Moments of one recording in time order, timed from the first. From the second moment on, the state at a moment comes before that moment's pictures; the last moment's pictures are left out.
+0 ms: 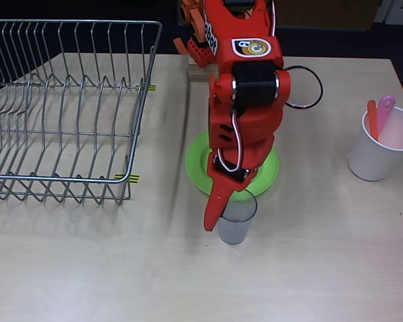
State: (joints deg) arm -9.3 46.1 45.4 95.4 29.5
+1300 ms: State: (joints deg) arm -25.8 81.5 69.0 101.0 54.1
